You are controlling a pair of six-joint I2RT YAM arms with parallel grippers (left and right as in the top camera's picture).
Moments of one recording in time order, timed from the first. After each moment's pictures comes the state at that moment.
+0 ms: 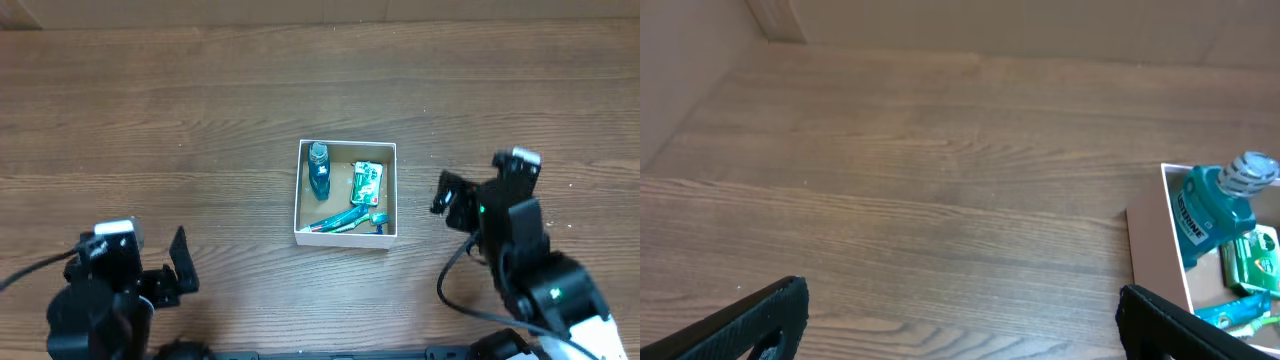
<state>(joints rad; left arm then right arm) 0.05 0.46 0.99 -1.04 -0.07 -0.05 0.38 0.83 0.83 -0.75 0.33 0.59</state>
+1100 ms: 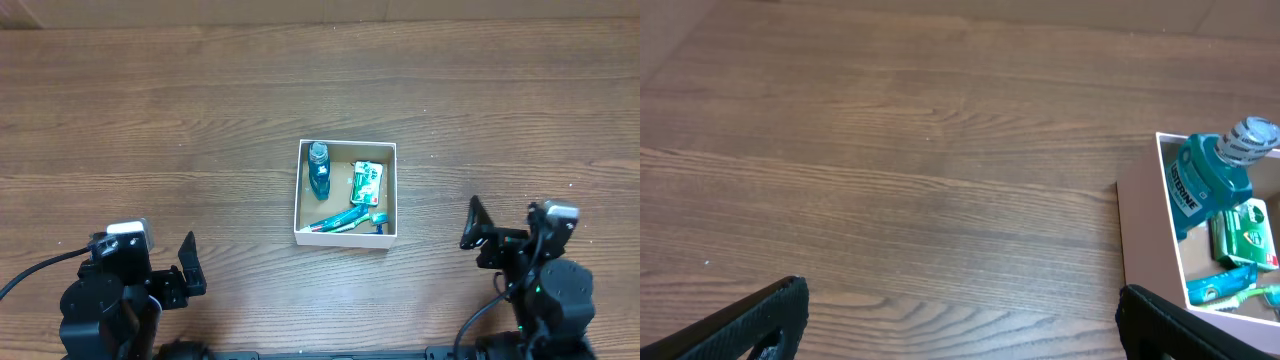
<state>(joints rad) 0.05 0.44 0.93 -1.05 -0.03 -0.08 0.12 0.27 0.45 -0.47 0.07 0.23</state>
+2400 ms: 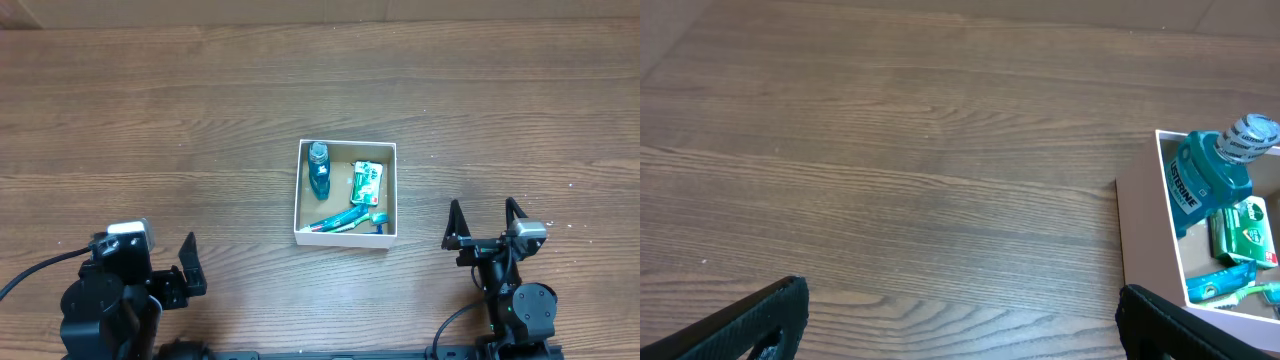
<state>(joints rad) 0.05 0.44 0.93 -1.05 -0.03 -0.08 0.12 0.01 0.02 -0.03 0.04 0.17</state>
